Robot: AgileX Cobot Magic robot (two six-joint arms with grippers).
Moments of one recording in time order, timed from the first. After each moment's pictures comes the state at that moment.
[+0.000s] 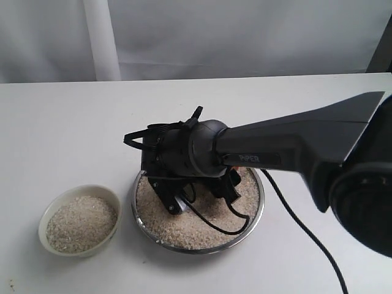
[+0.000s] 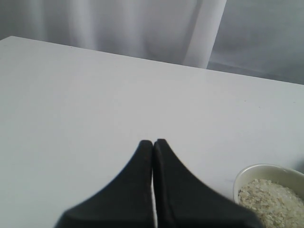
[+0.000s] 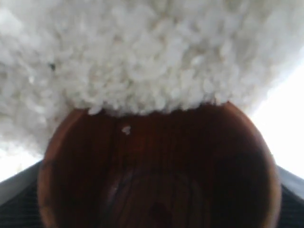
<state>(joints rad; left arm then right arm) 0.07 0.00 0.00 0.20 0.34 -0.34 0.89 2.27 -1.56 -0.89 1.03 -0.71</state>
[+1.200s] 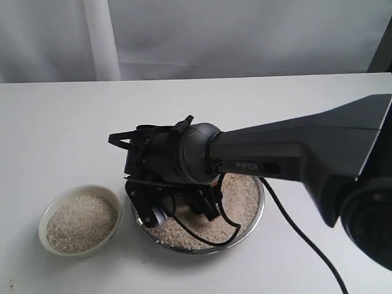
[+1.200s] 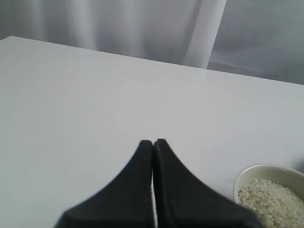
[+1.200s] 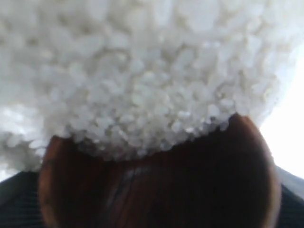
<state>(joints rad) 0.07 0.00 0.00 0.20 0.34 -0.34 0.94 2.24 -1.56 -0.72 0.98 -0.71</state>
